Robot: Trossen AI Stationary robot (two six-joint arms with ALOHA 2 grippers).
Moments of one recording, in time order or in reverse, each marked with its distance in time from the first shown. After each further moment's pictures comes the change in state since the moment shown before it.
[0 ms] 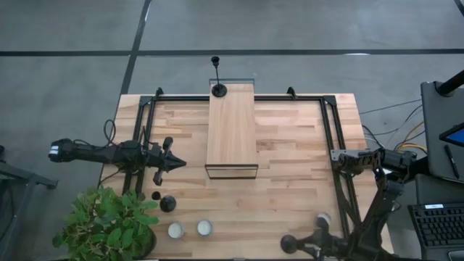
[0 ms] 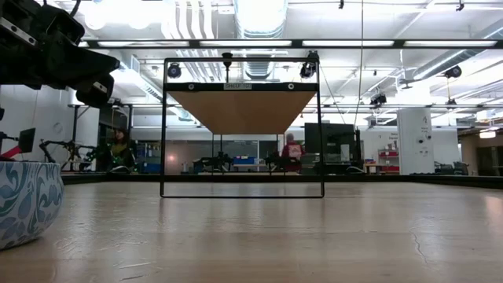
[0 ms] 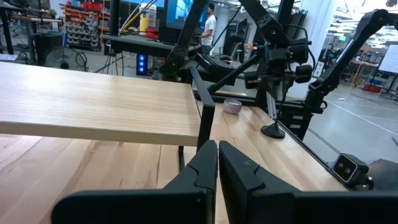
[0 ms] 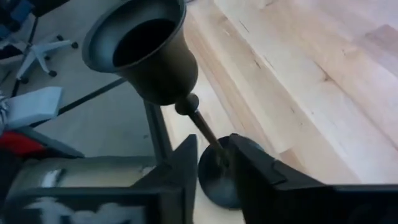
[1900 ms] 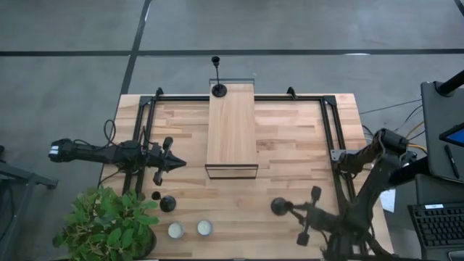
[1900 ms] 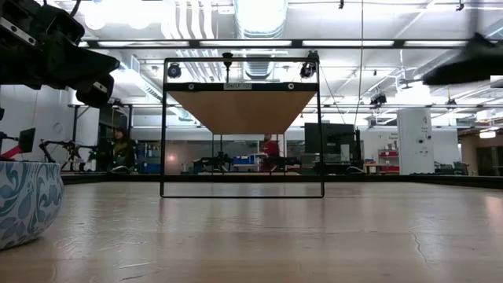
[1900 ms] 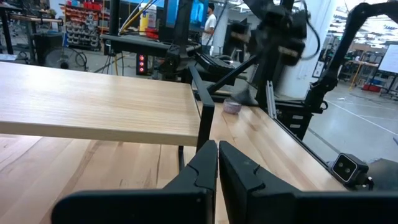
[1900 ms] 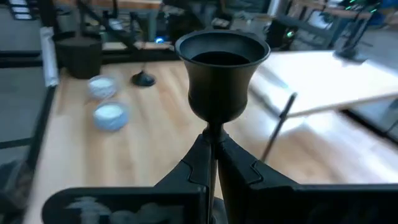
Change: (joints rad) left arm 0.000 0.000 0.000 -0.001 0.000 0.000; right arm -0.218 -0.223 -0.012 -0.142 0.368 -0.544
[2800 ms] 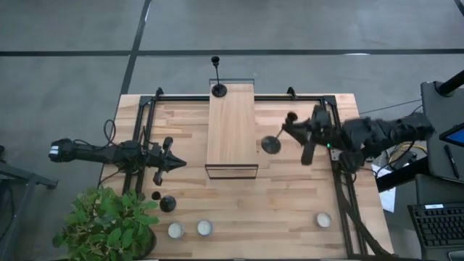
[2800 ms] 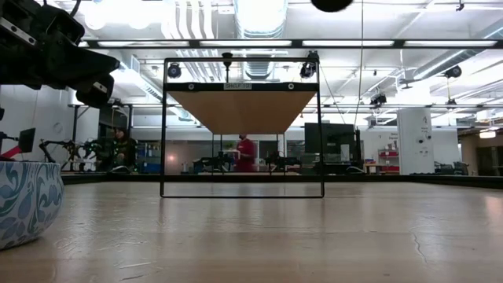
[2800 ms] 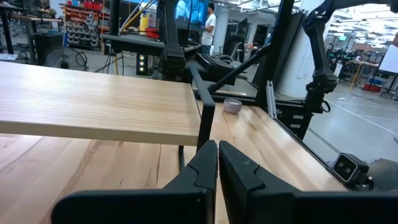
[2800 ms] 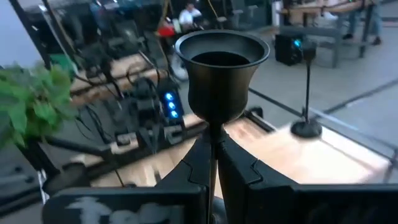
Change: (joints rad) left arm 0.000 0.000 0.000 0.000 0.000 0.000; right arm -0.747 -0.630 -0.001 0.403 -0.648 -0.749
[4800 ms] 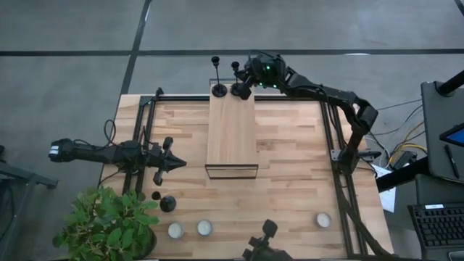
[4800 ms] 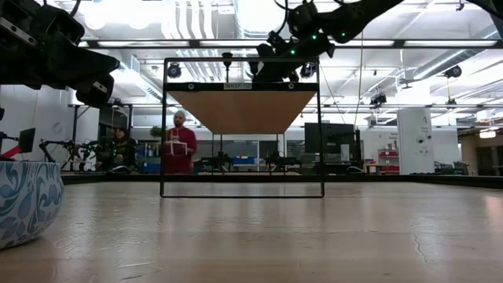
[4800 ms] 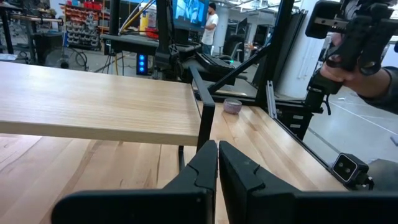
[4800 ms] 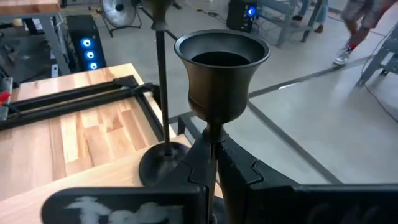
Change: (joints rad) left arm 0.000 0.000 0.000 0.000 0.000 0.000; right arm -0.905 0.830 0.352 0.306 -0.704 -0.403
